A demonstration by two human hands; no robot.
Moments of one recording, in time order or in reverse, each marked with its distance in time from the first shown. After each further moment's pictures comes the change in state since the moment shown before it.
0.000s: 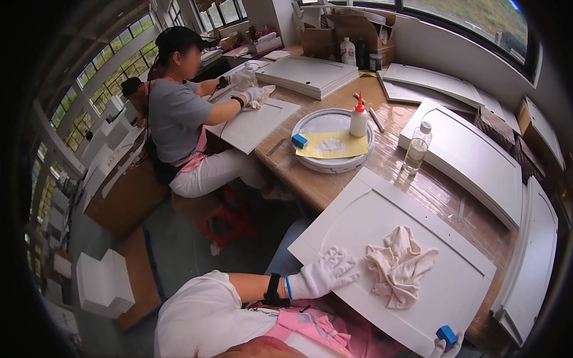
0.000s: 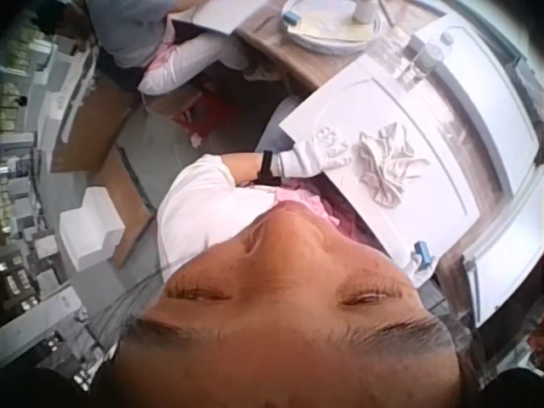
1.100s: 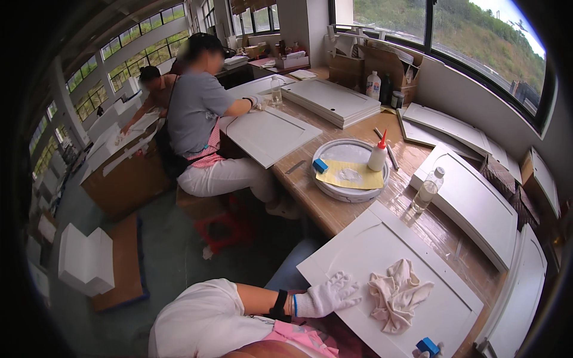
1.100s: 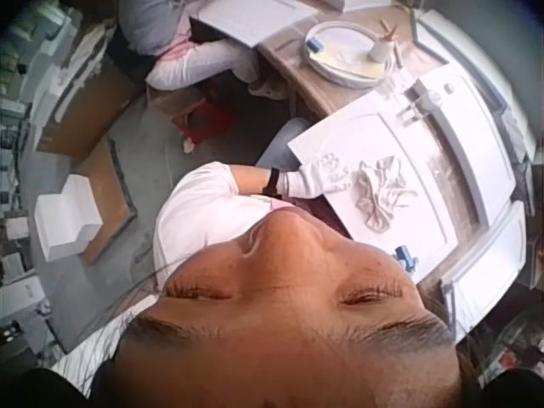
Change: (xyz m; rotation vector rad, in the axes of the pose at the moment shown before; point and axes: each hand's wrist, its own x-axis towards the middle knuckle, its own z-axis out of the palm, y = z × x) left_hand -0.002 0.010 -0.002 -0.002 -0.196 -0.080; right_hand -0.012 -0.045 0.046 0.105 -0.299 0.129
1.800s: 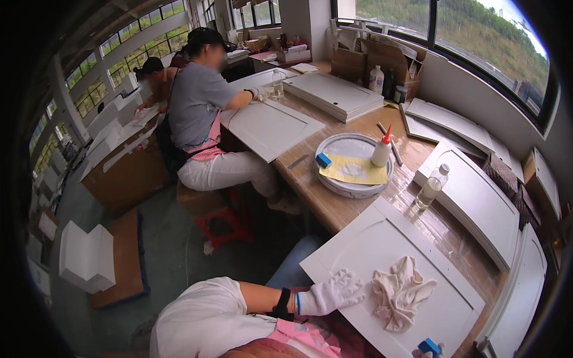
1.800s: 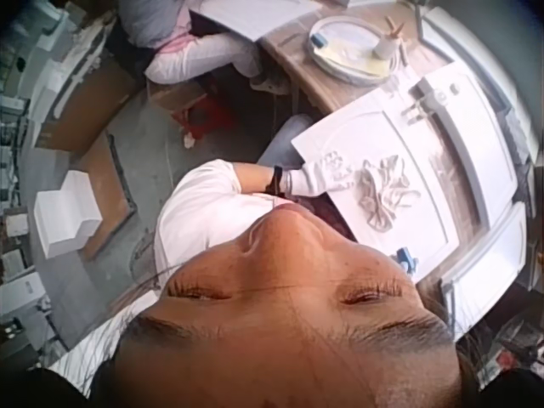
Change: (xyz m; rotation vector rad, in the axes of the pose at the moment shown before) left_hand 0.000 -0.001 0.016 0.035 0.047 0.007; right_hand -0.009 -0.003 0.009 0.029 0.037 -0.078
